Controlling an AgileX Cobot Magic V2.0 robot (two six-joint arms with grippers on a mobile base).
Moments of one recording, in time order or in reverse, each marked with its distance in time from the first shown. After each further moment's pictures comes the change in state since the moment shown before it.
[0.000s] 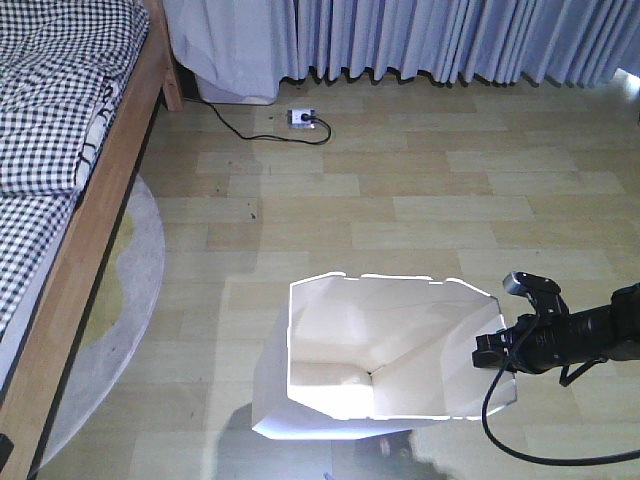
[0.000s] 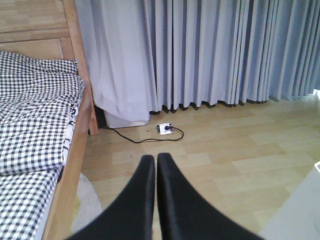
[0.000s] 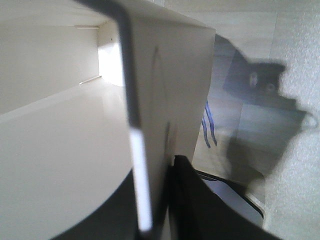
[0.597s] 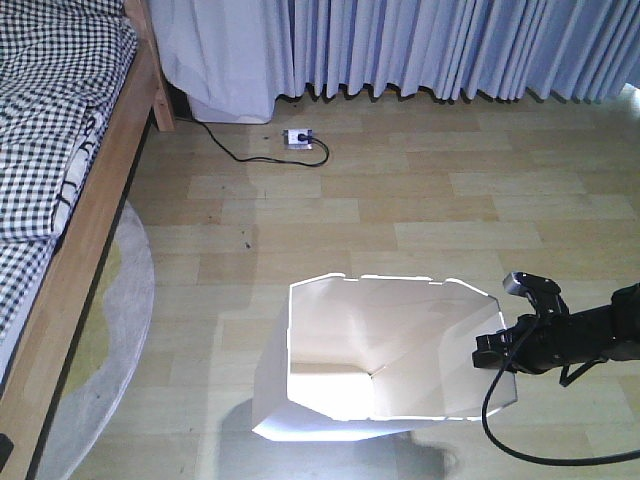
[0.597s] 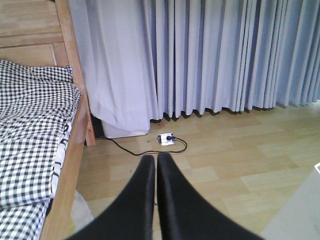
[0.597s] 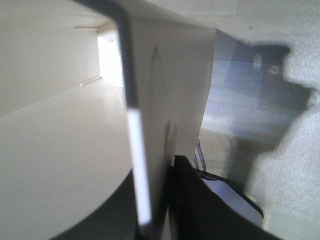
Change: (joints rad) left arm 0.000 0.000 0.000 0.000 0.000 0.000; right arm 0.000 0.000 0.000 0.000 0.000 0.000
